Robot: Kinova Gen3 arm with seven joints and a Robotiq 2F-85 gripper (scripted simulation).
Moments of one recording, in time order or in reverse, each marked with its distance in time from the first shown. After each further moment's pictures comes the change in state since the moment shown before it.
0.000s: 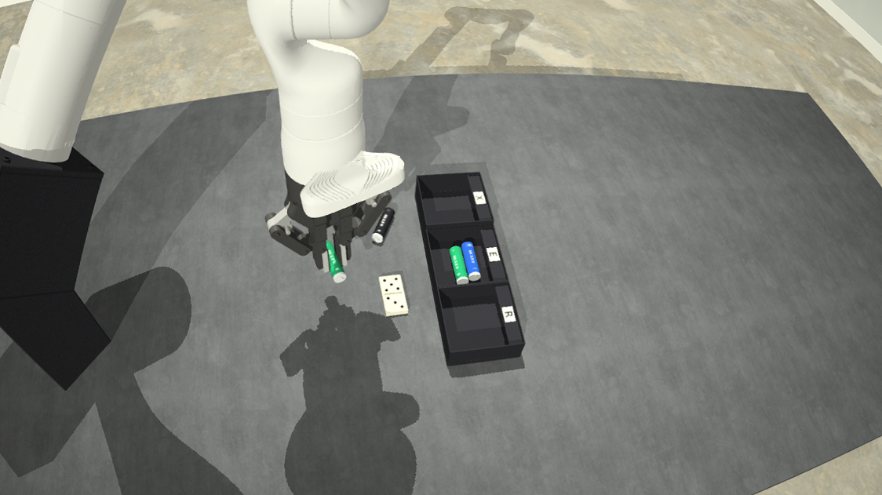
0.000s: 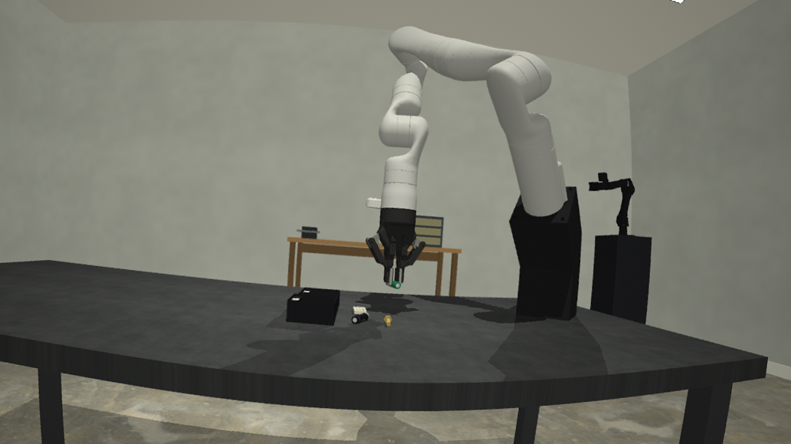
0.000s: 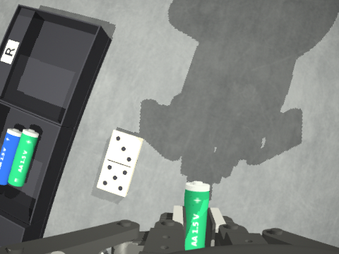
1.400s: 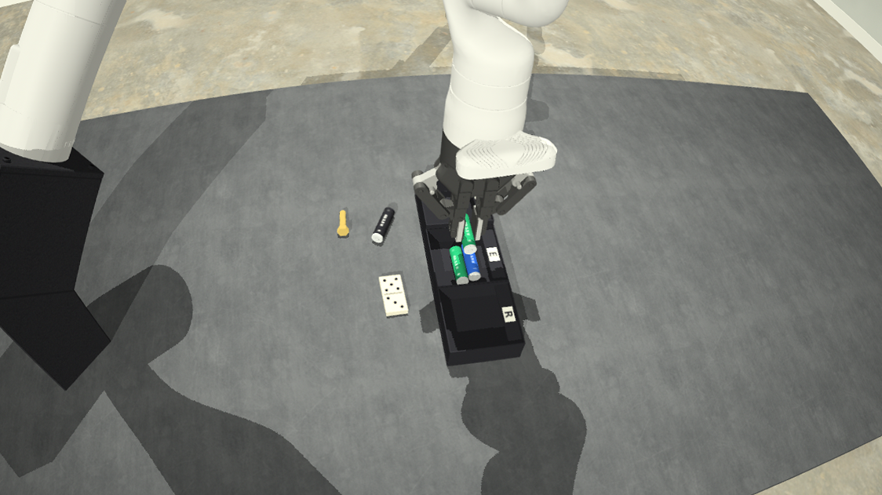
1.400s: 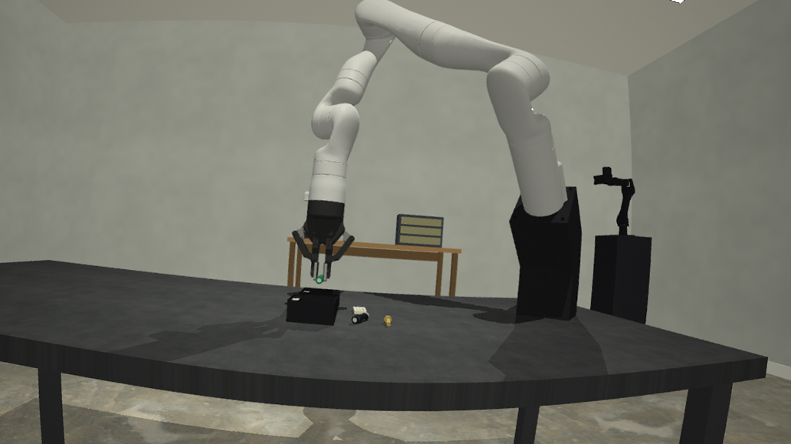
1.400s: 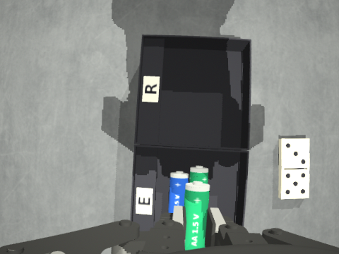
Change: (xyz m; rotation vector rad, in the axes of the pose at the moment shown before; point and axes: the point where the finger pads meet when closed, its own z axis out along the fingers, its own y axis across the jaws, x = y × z) arm 0.022 -0.151 -0.002 0.011 0.006 0.293
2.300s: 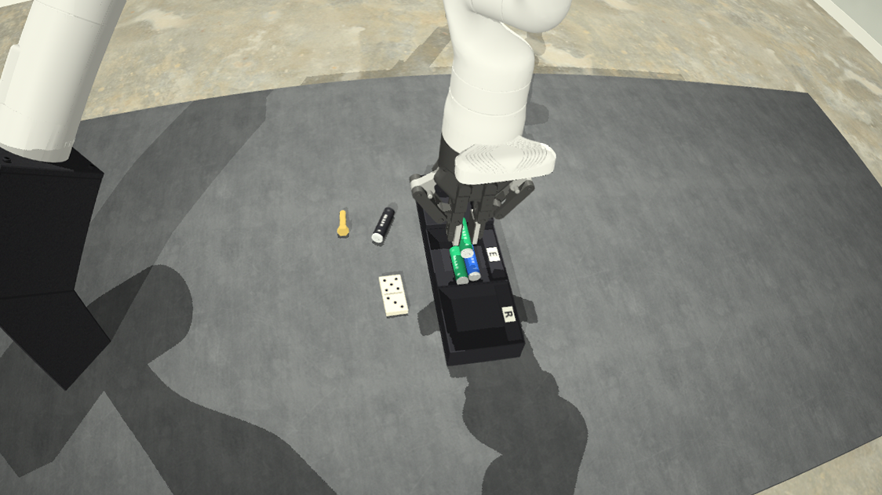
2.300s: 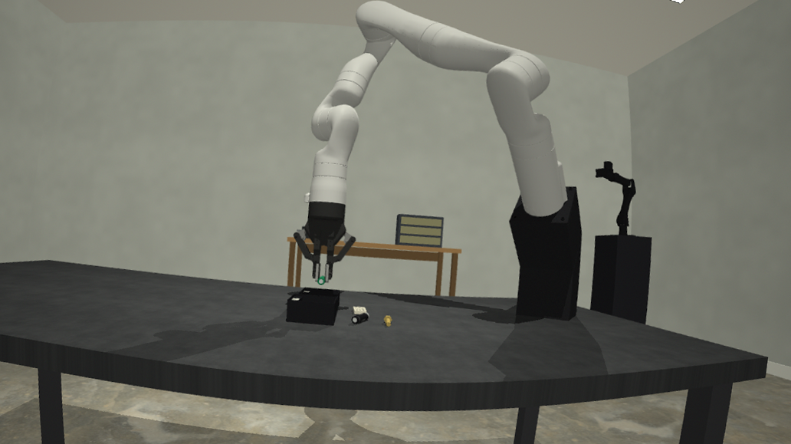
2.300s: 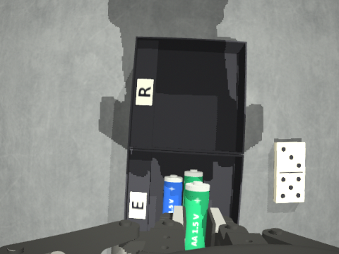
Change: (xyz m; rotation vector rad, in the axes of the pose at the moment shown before) arm 0.003 0.004 0.002 -0.013 -0.003 -0.002
